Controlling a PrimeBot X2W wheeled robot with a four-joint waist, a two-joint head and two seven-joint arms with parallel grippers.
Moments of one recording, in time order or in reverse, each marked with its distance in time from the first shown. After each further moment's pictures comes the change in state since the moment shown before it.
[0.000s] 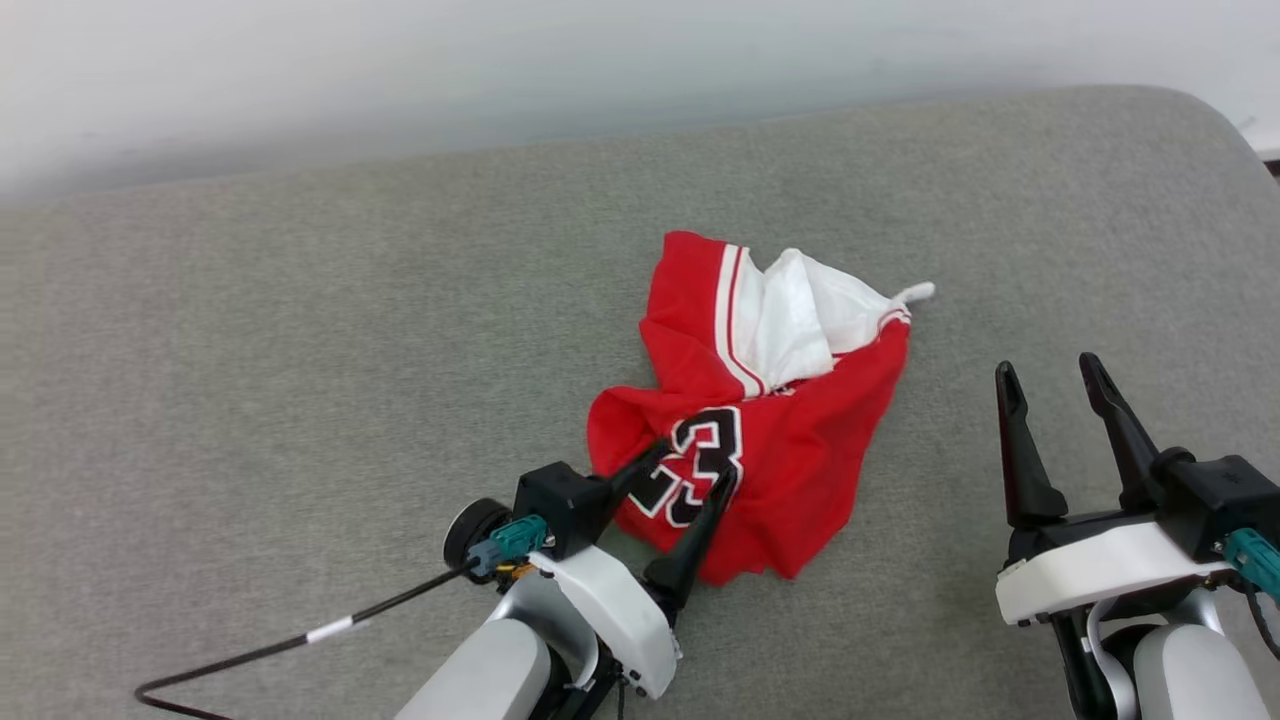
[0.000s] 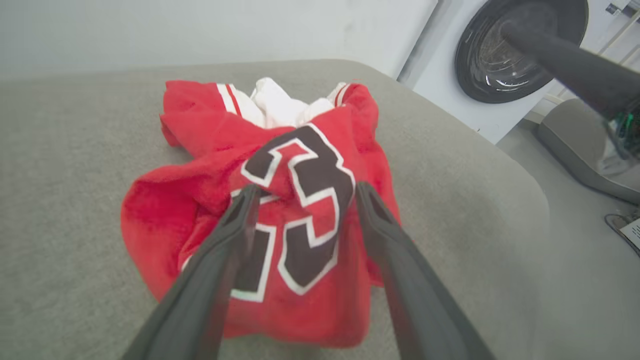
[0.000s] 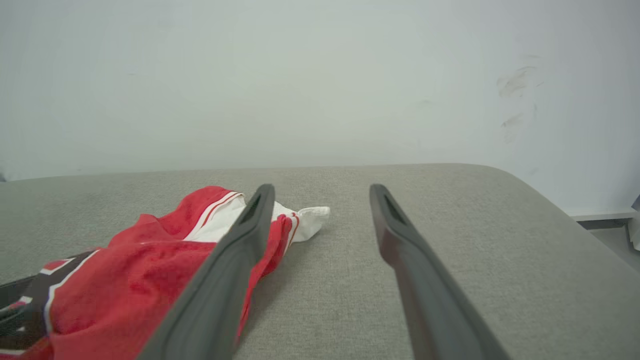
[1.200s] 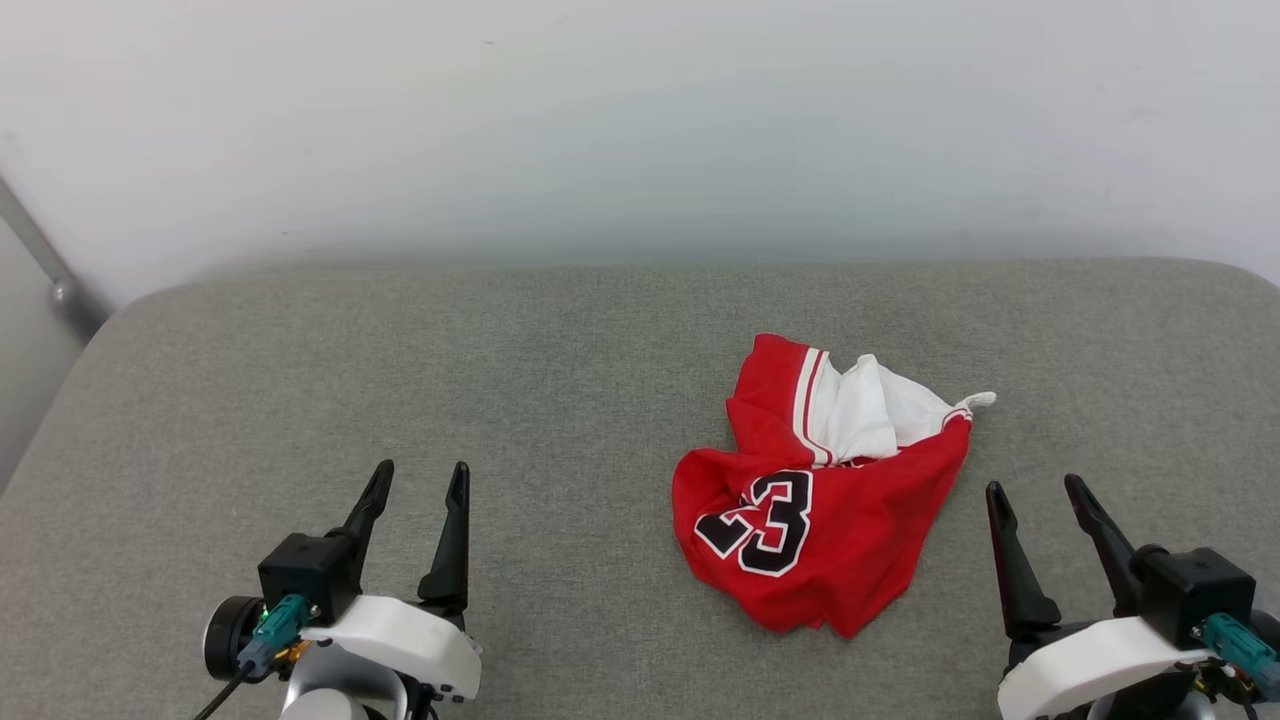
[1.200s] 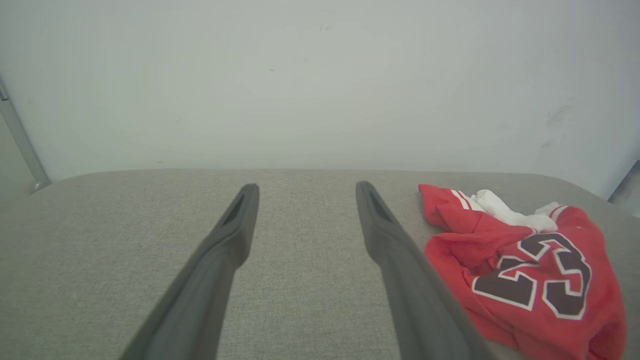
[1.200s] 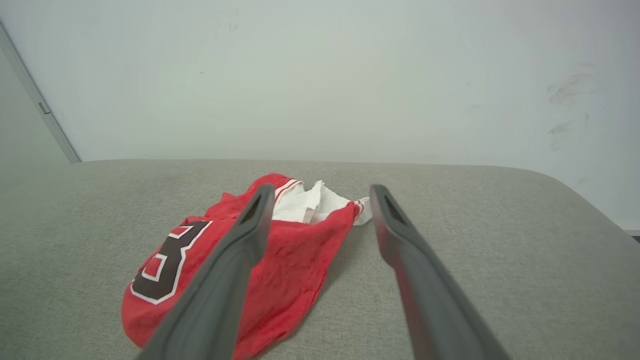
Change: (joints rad) left arm 0.216 0.135 0.278 -0.128 0.026 0.230 -0.169; right arm 0.175 0.000 -0.005 -0.045 -0.006 0.000 0.089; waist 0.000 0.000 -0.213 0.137
